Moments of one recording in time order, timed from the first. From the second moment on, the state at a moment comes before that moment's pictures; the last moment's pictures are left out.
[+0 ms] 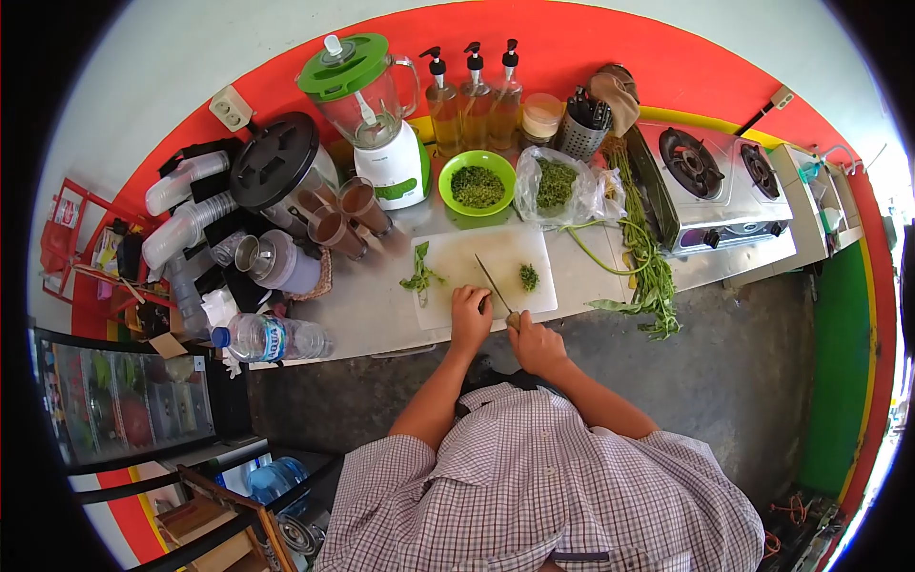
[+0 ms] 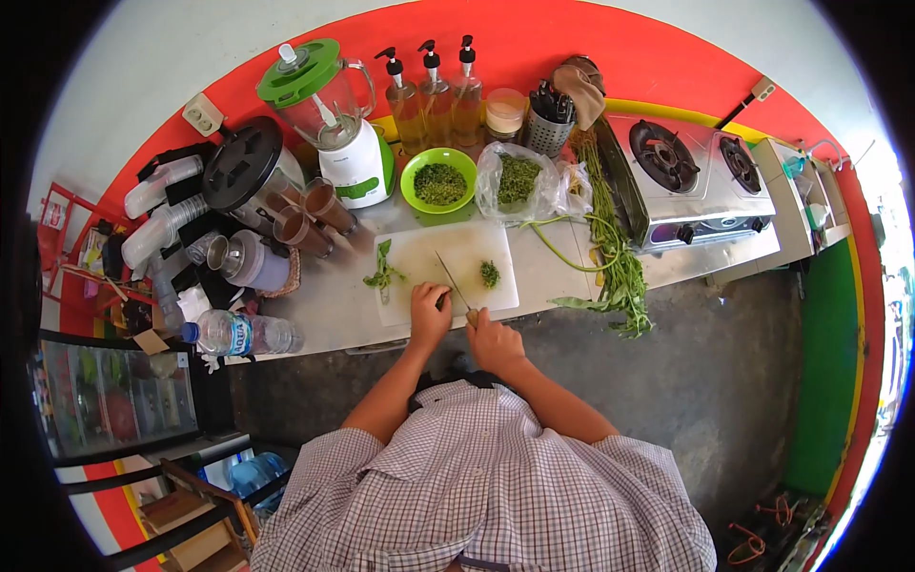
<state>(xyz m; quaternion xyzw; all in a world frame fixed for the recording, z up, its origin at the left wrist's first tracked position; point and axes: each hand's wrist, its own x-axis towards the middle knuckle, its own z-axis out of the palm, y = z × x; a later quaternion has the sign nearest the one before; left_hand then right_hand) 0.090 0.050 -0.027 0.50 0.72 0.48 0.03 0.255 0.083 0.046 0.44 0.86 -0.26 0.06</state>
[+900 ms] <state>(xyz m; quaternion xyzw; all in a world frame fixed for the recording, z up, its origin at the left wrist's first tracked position) 0.039 0.022 0.009 0.65 0.71 0.26 0.08 0.252 0.079 0.053 0.46 0.83 -0.30 0.12</state>
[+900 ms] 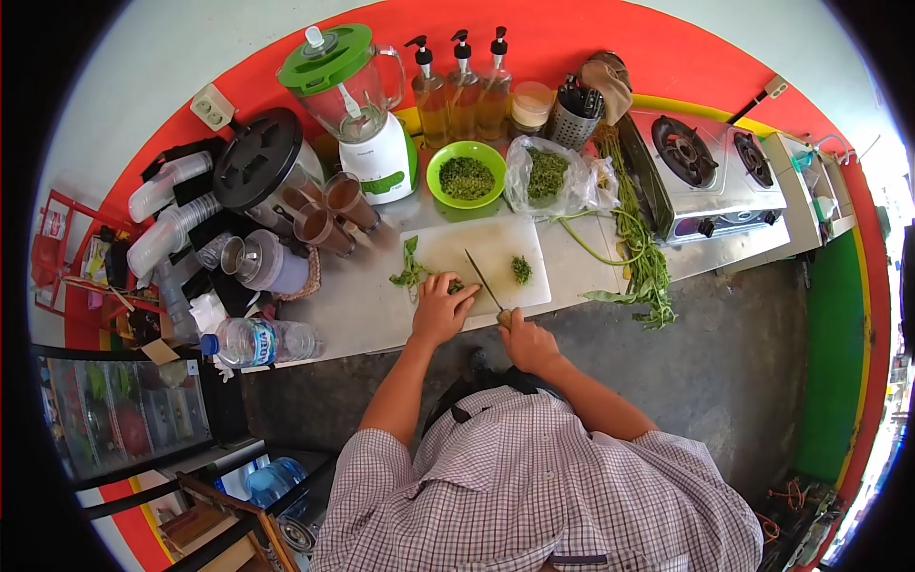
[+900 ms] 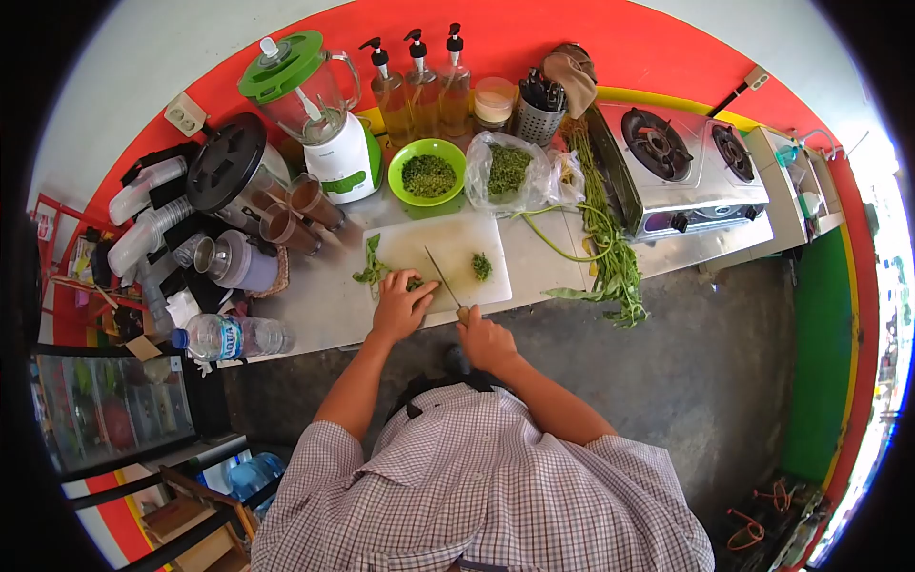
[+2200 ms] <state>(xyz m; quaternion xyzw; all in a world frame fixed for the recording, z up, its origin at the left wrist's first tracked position) 0.050 0.025 -0.003 0.58 0.72 0.37 0.07 0.242 0.075 0.055 0.44 0.83 -0.30 0.15</state>
